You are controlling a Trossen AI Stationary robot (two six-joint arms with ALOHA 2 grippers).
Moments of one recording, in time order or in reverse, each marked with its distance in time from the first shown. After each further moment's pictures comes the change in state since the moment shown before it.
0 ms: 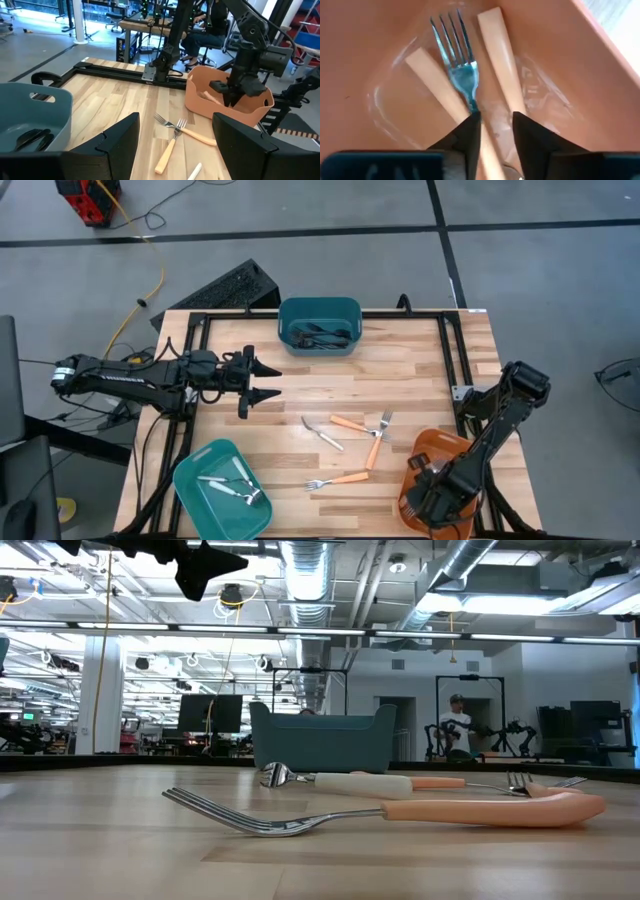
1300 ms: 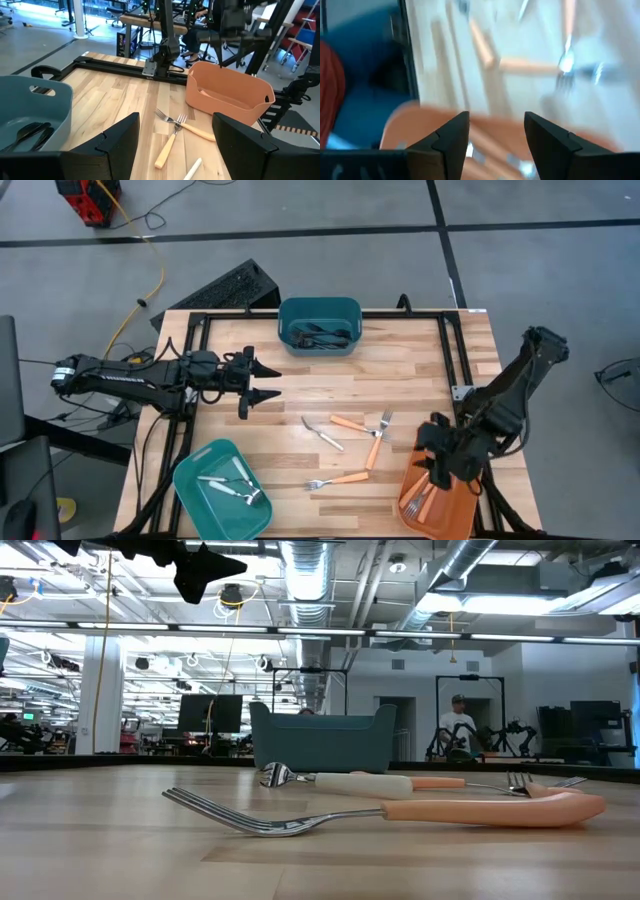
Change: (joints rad) left arm 0.000 0.000 0.000 -0.023 0.000 -0.011; right arm -0.093 -0.482 0.001 -0.083 0.321 0.535
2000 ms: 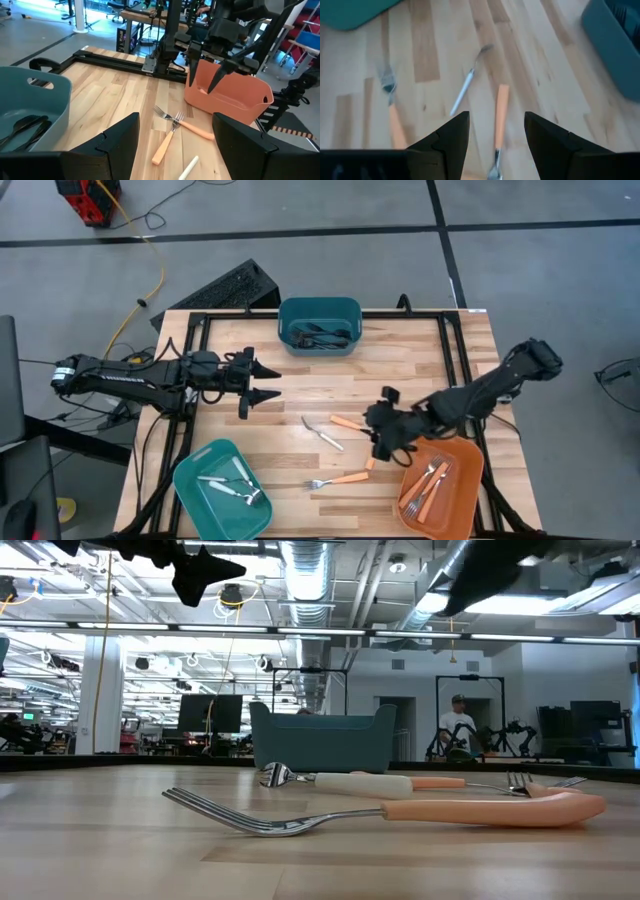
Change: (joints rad) left arm 0.000 0.000 0.000 -0.016 0.000 -0.036; right arm -0.390 0.211 0.000 0.317 0.156 -0.577
